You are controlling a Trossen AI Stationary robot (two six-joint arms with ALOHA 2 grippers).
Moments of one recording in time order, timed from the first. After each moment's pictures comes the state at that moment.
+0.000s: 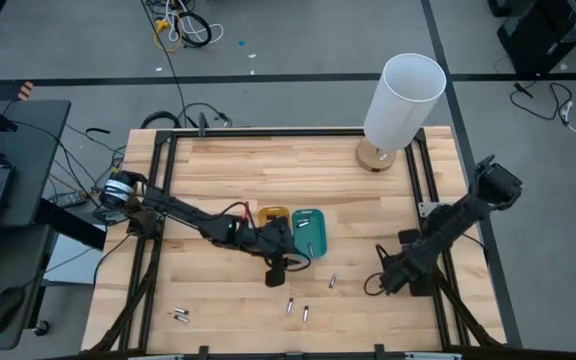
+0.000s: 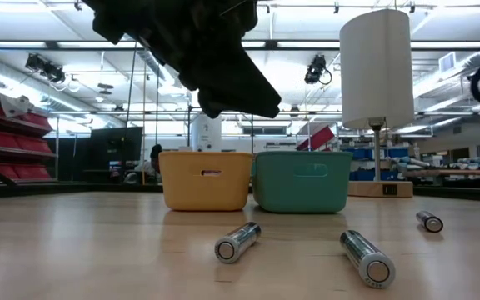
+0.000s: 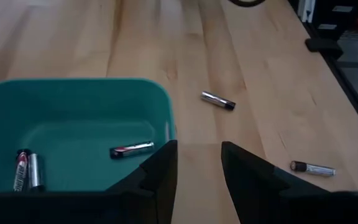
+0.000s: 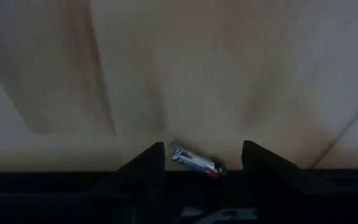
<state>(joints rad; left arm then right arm) -0.24 1.74 1.02 0.14 -0.09 -0.22 0.73 1.53 0.71 -1.08 -0.22 0.65</state>
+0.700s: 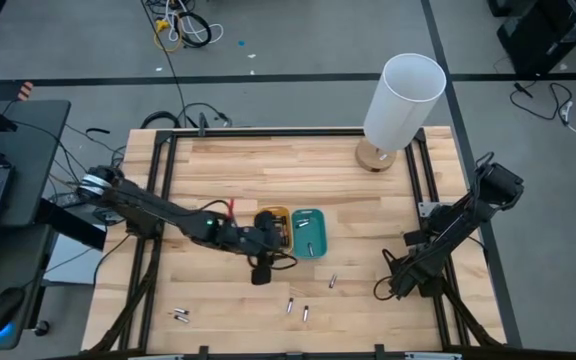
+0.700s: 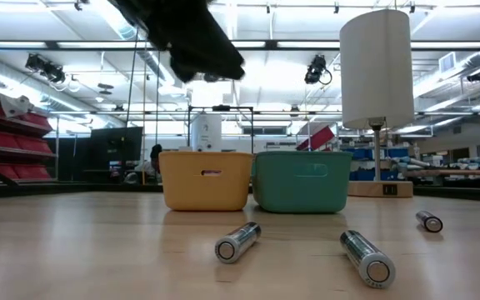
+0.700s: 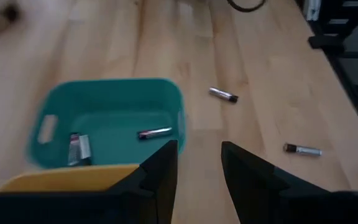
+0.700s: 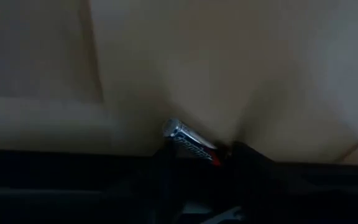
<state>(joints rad) -0.30 1.56 1.02 -0.09 -0.22 -0.22 0.84 1.53 0.62 -1.02 -0.25 0.66</state>
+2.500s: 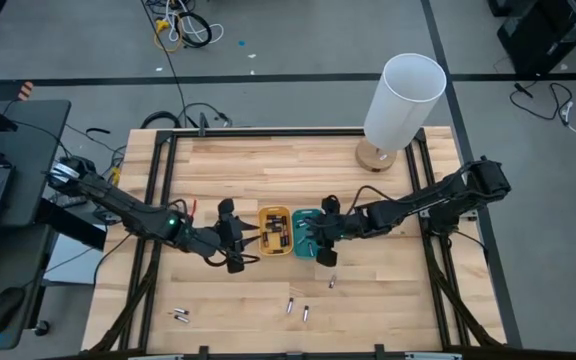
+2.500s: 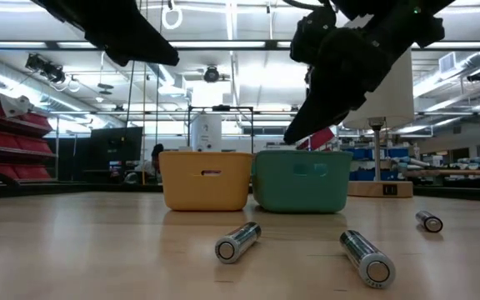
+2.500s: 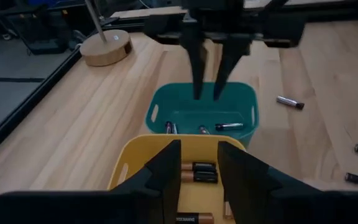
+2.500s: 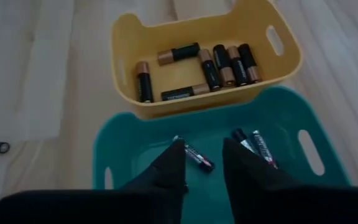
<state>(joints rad) -0.43 1.22 0.70 -0.01 -0.63 -0.21 0.19 1.59 0.86 -0.07 0.22 0.27</state>
